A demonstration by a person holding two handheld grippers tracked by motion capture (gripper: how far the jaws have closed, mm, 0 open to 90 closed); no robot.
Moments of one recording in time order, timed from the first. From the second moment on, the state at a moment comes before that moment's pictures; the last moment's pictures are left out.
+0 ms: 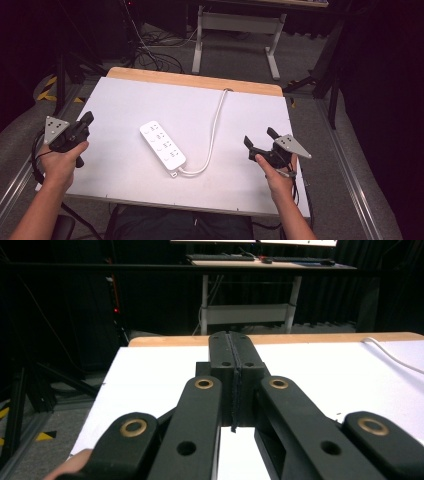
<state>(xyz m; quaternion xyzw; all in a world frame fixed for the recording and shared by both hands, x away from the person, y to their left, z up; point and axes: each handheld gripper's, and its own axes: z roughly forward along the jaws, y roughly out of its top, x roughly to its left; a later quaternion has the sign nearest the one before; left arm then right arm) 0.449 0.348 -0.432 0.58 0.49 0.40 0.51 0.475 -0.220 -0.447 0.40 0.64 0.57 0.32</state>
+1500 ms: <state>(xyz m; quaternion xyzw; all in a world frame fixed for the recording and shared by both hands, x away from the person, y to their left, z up) 0.461 0.334 -0.407 0.66 0.47 0.32 0.49 0.470 -0.225 -0.448 0.41 0.63 0.57 0.32</state>
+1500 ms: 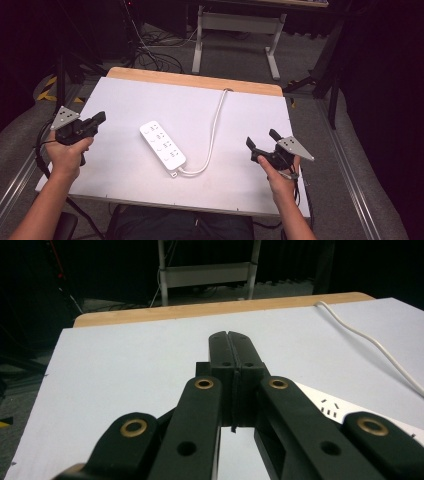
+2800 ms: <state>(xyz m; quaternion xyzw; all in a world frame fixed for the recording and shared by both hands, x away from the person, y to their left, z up) 0.477 0.296 -0.413 0.74 0.41 0.26 0.46 0.470 -0.224 -0.448 0.40 0.64 0.57 0.32</state>
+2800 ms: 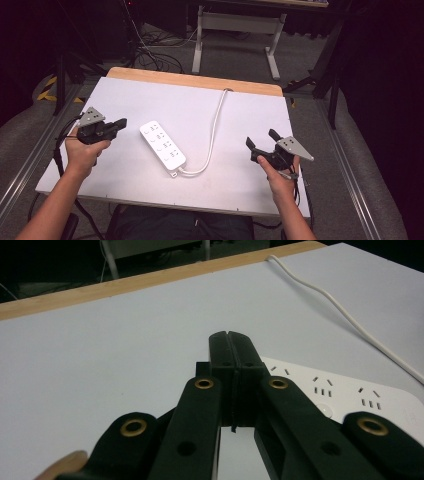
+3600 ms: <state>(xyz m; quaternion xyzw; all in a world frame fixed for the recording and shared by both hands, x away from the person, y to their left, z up) 0.483 0.282 -0.418 0.79 0.38 0.22 0.43 0.470 -0.225 -0.448 0.40 0.64 0.57 0.32</state>
